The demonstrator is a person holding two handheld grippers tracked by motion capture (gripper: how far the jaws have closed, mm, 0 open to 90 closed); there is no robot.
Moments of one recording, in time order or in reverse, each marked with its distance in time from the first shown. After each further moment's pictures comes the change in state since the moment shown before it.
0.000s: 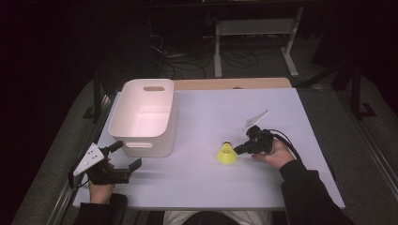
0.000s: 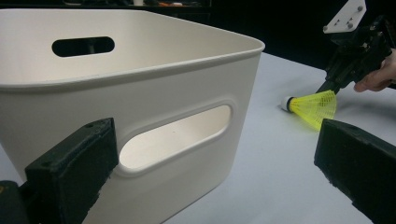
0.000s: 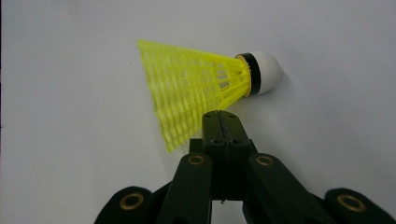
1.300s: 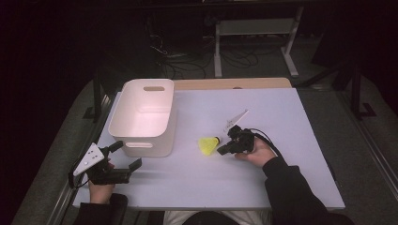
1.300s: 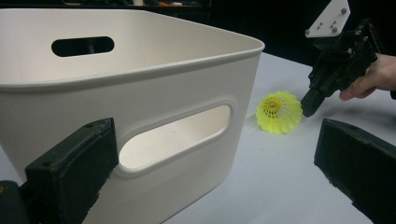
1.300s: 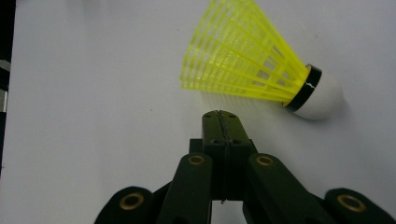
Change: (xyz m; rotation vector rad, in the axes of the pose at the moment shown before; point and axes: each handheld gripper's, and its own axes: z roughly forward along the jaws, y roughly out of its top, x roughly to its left) left arm 0.000 0.000 0.000 0.000 -0.001 0.001; right arm 0.014 0.035 0.037 0.010 0.051 -0.064
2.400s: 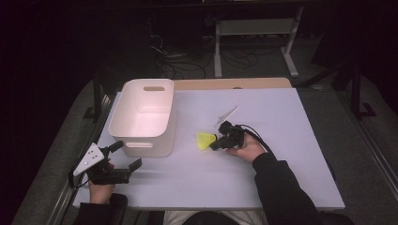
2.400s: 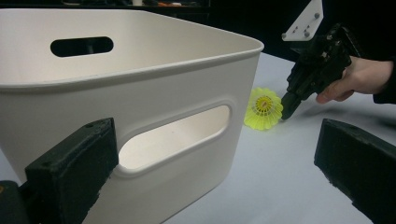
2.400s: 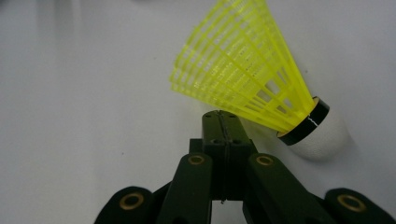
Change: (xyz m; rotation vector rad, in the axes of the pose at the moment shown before) left arm 0.000 0.000 0.000 -0.001 -0.004 -0.001; right arm -0.011 0.023 0.024 -0.003 -0.018 0.004
